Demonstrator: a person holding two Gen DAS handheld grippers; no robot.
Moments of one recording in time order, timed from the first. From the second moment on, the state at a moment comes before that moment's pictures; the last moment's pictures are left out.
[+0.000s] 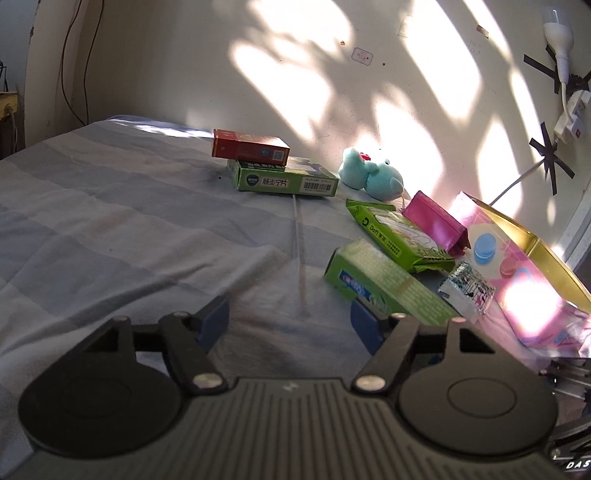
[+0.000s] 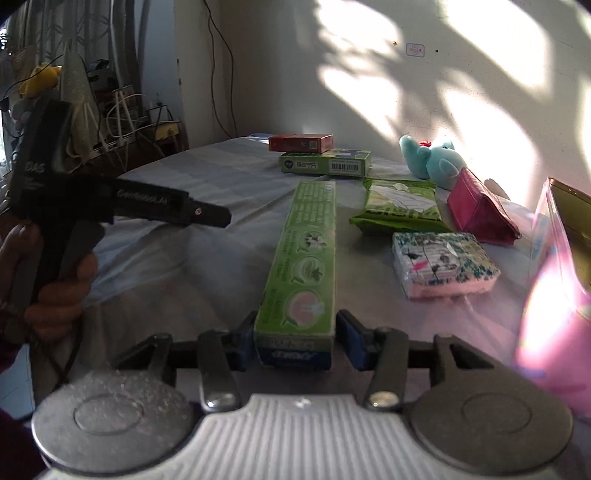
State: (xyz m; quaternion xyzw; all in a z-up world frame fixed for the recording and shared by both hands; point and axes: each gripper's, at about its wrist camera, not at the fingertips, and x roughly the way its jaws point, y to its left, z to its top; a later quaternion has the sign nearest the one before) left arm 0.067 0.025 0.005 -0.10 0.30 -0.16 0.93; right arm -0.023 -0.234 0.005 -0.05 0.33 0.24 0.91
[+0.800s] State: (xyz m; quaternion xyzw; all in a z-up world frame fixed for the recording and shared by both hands) left arm 0.071 -0.018 0.008 -0.11 0.33 -0.25 0.90; right arm -0.039 -0.227 0.000 -0.07 0.31 0.16 0.93
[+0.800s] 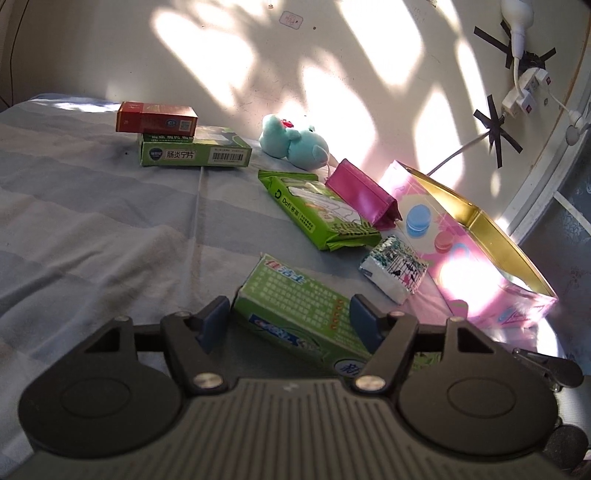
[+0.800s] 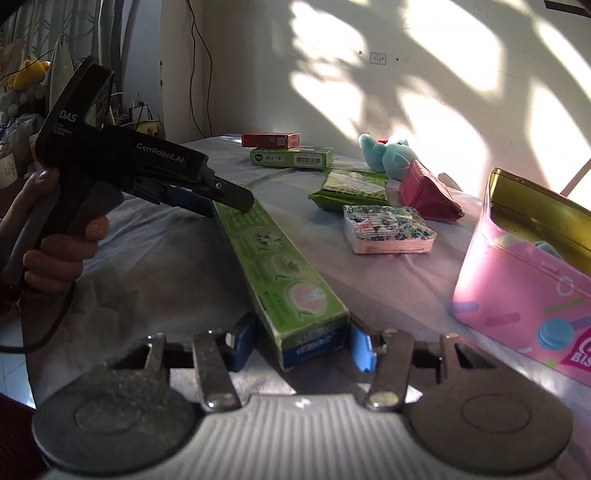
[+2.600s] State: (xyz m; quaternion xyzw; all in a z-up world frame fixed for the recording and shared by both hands) left arm 0.072 -0.178 0.073 0.07 0.27 -0.28 0.92; right arm -0.038 -0.358 0.077 0.01 0.18 -0.08 0.98
